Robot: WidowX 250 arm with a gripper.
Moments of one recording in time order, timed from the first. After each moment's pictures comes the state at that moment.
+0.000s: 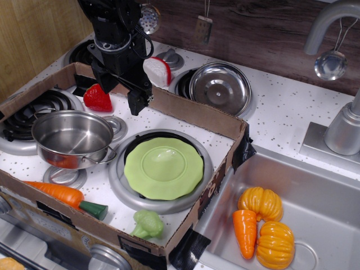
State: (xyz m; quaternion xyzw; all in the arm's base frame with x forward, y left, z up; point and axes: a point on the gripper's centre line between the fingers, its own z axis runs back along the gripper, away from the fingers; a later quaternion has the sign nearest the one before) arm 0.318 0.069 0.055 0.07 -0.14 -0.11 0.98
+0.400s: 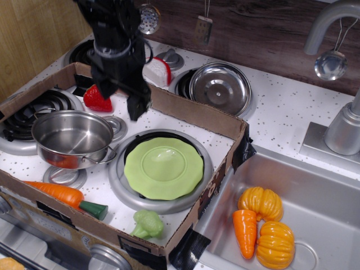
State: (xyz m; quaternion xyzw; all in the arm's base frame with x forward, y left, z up) arm 0.309 0.067 0.045 0.07 -0.12 -0.10 0.99
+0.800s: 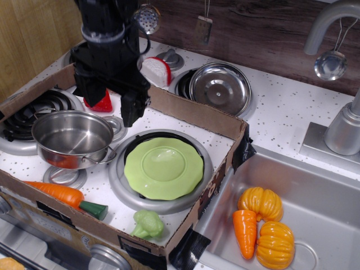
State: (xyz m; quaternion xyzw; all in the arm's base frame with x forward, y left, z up) arm 0.257 0.039 0.094 0.04 -0.06 -0.05 1.00
